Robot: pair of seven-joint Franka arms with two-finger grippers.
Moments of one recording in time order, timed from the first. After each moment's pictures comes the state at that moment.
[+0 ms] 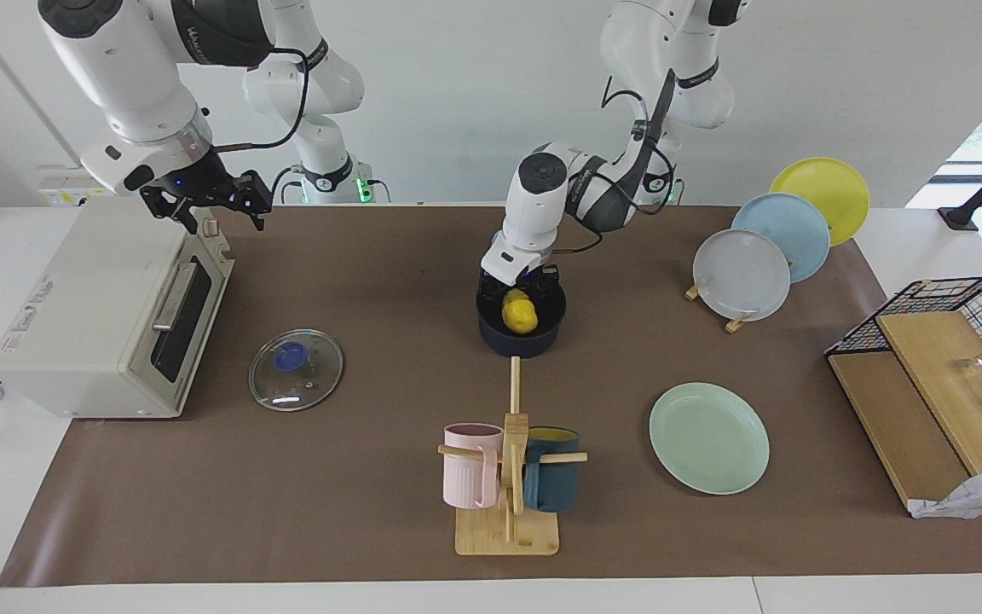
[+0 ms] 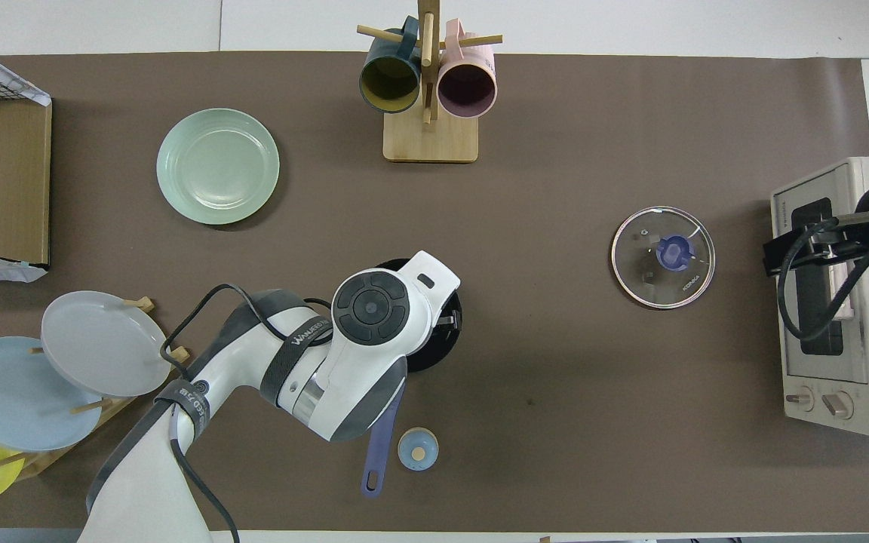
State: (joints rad) left arm -0.72 0.23 -0.04 -2.03 -0.10 2.28 -0.71; right arm 0.01 -0.01 0.01 -1.62 -0.04 1.46 -0.05
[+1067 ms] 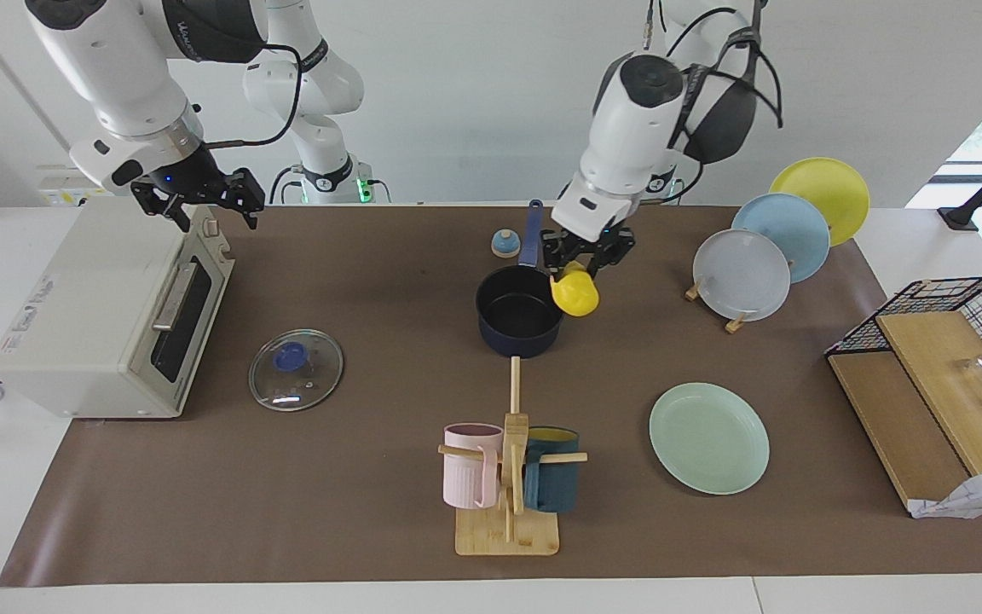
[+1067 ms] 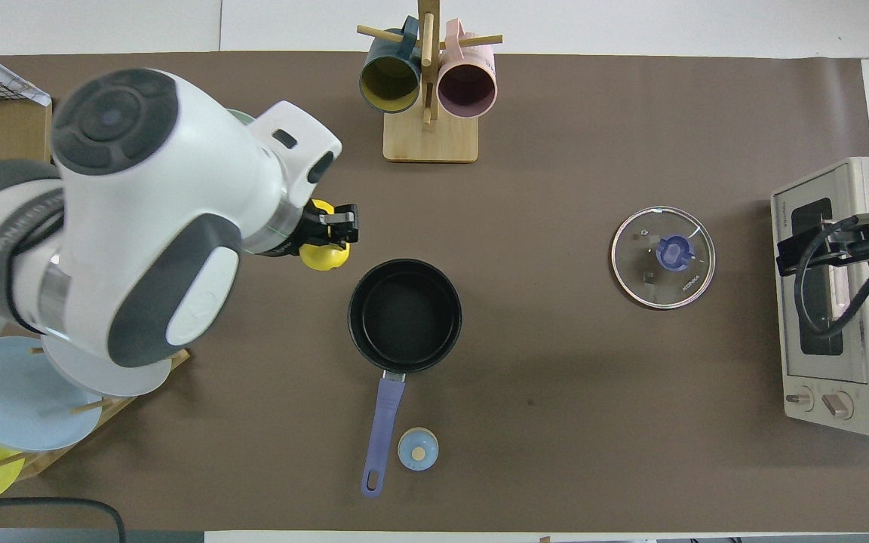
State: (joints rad) left arm -0.45 0.15 -0.02 -1.56 -0.10 1.75 -0.47; right arm -0.02 -0.02 0.03 -1.61 -0.04 1.46 -0.05
